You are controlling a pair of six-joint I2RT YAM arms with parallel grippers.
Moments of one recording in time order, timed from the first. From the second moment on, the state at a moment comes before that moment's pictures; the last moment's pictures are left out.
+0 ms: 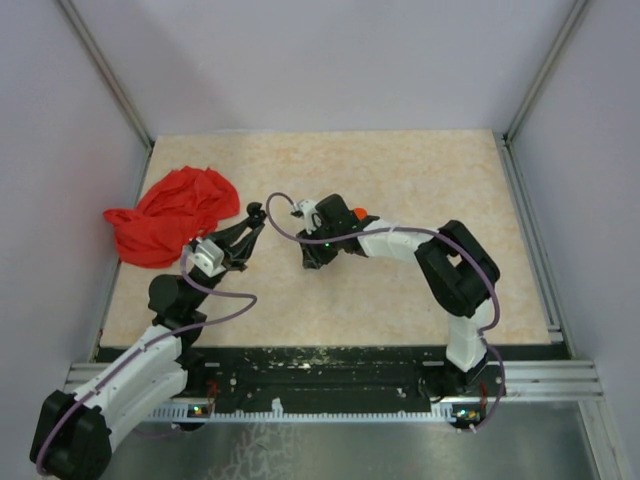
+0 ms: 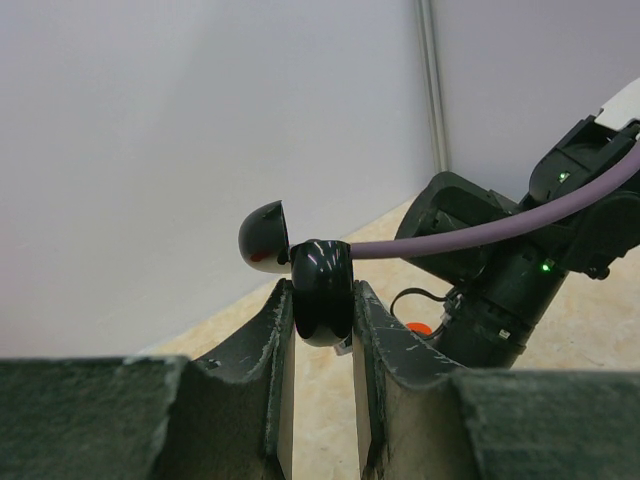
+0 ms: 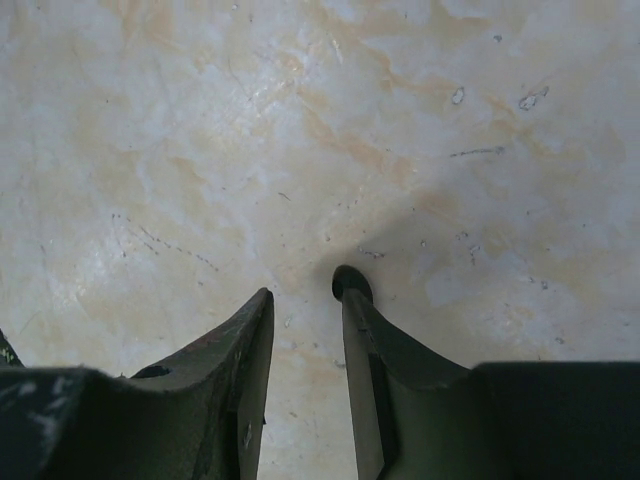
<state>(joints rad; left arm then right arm) -0.45 0.74 0.24 0.99 0.30 0.10 0.74 1.89 1.18 -0.14 -0.35 0.05</state>
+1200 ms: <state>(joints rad) -0.45 0.74 0.24 0.98 0.28 0.10 0.81 2.03 1.41 -0.39 -0.13 -0.16</state>
